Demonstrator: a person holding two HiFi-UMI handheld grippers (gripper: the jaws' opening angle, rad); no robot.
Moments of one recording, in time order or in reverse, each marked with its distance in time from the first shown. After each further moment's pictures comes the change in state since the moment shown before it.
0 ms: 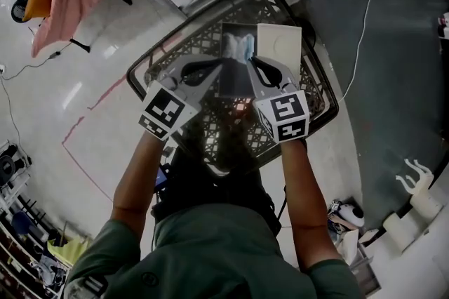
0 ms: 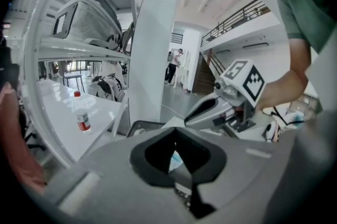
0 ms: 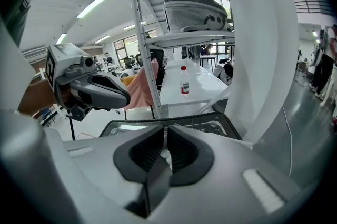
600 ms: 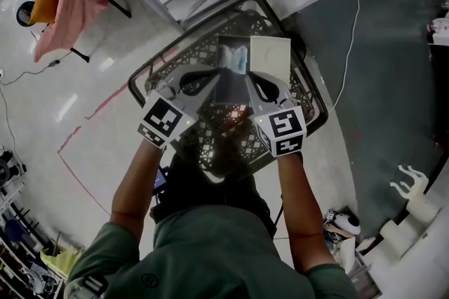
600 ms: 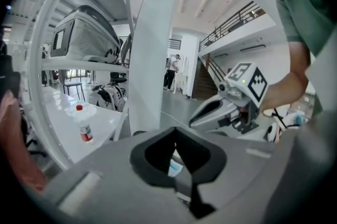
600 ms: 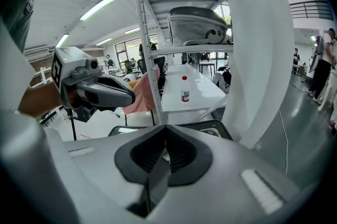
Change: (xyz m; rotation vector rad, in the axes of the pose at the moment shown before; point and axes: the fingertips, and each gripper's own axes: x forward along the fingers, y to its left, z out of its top) left arm -0.027 -0.017 0.040 0.026 -0.058 0.005; right arm -0.046 0.018 0.027 -0.015 -0.046 -0.013
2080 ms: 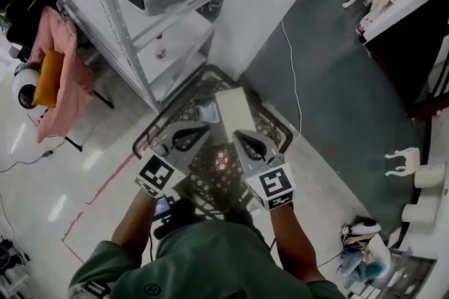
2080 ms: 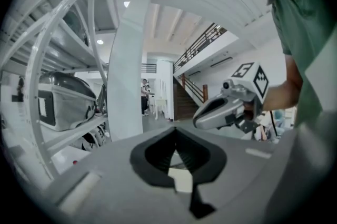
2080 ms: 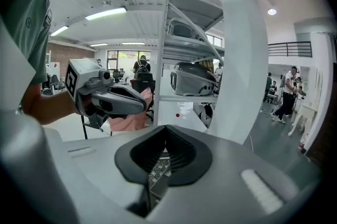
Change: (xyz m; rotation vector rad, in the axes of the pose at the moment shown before) left arm -0.164 -0.108 0.171 0.211 -0.260 -0.180; right arm -0.205 0.139 0.142 -0.108 -0.203 -0.247
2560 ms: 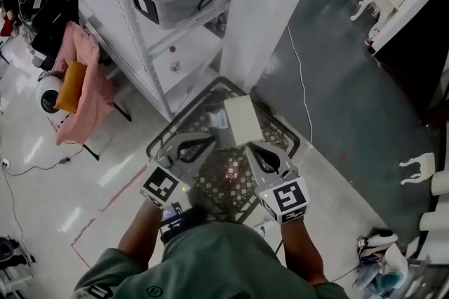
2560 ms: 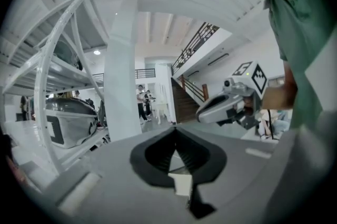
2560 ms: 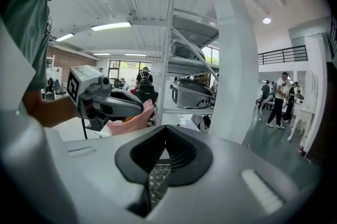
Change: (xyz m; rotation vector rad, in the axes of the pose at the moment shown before) left arm -0.039 -0.092 0.058 0.098 -0.022 0.042; right arm -0.116 0.035 0.020 -0.005 -0.121 -0.012
